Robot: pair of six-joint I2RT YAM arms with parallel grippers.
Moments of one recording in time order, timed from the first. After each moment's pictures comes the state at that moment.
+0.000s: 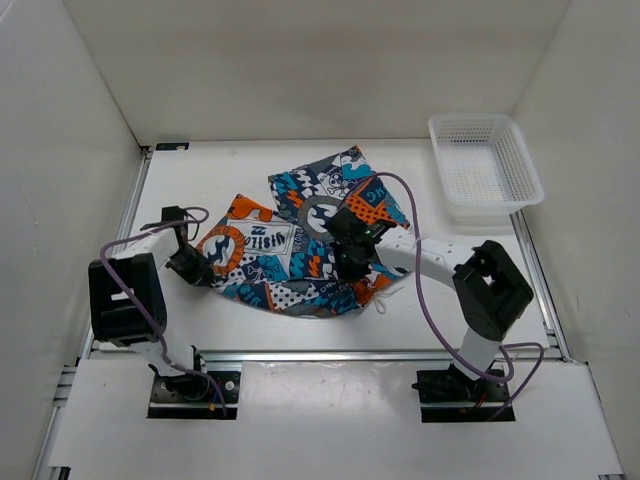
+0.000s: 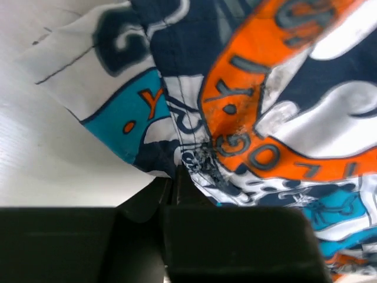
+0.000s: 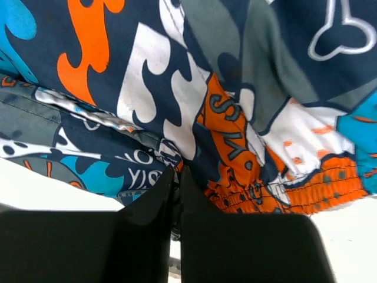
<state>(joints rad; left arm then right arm) 0.14 1.59 0.88 -0.72 0.04 -0.73 0.82 1.73 1.18 -0.63 0.03 0.54</state>
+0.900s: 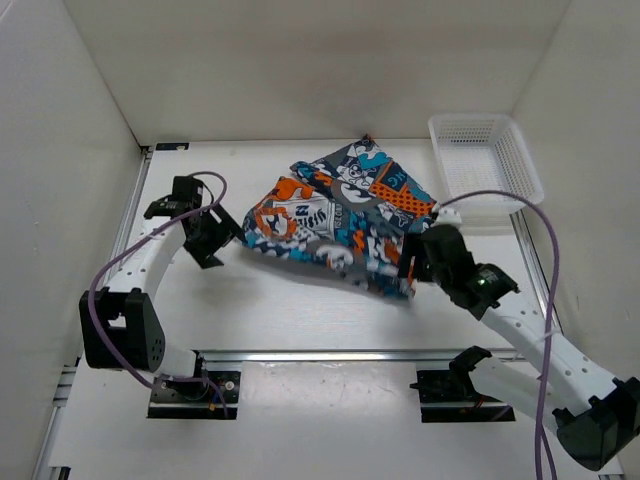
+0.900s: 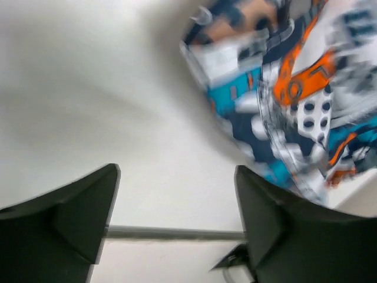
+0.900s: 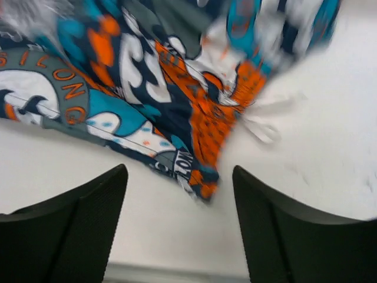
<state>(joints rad) -0.06 1.41 1.13 -0.84 0.17 -0.76 0.60 0.88 0.81 -0.61 0.31 0.46</state>
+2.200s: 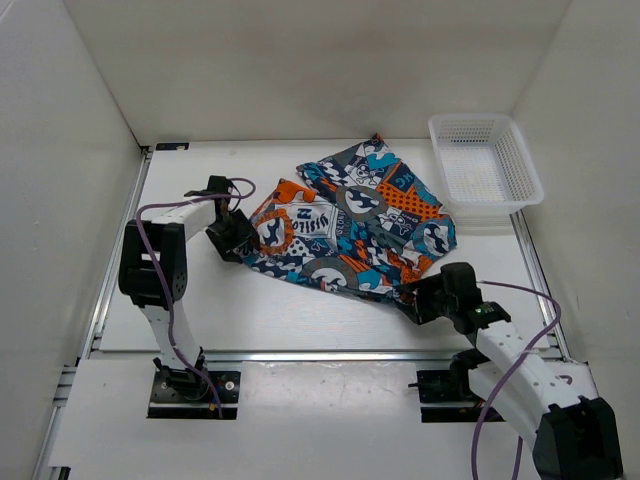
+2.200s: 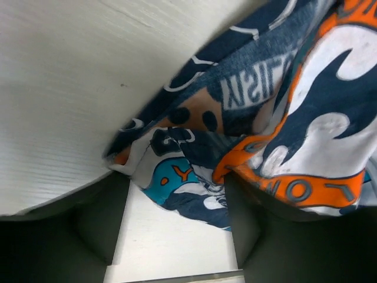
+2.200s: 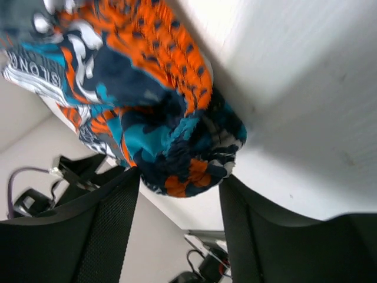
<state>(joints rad) -0.13 1.87 1.23 -0.68 0.15 -0.70 0.32 0.76 0.30 -0.41 -0.18 1.59</state>
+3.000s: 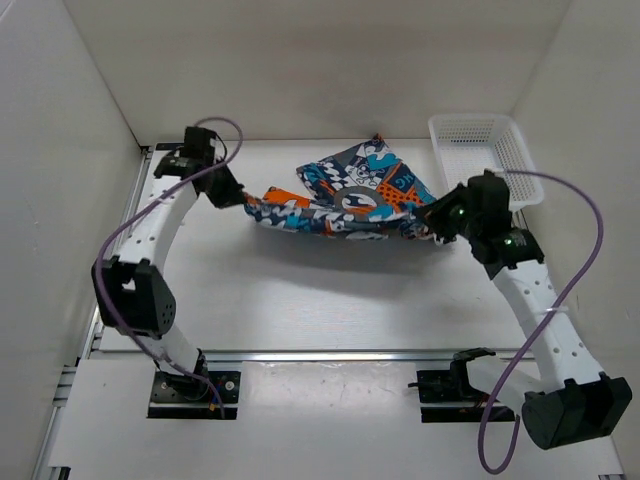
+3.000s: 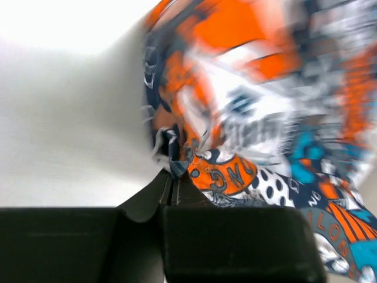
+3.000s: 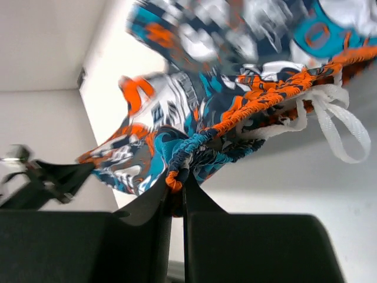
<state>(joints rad) -0.14 1.68 1.48 -0.83 0.13 -0.70 0.24 1.01 0.97 -0.55 -0.09 1.04</state>
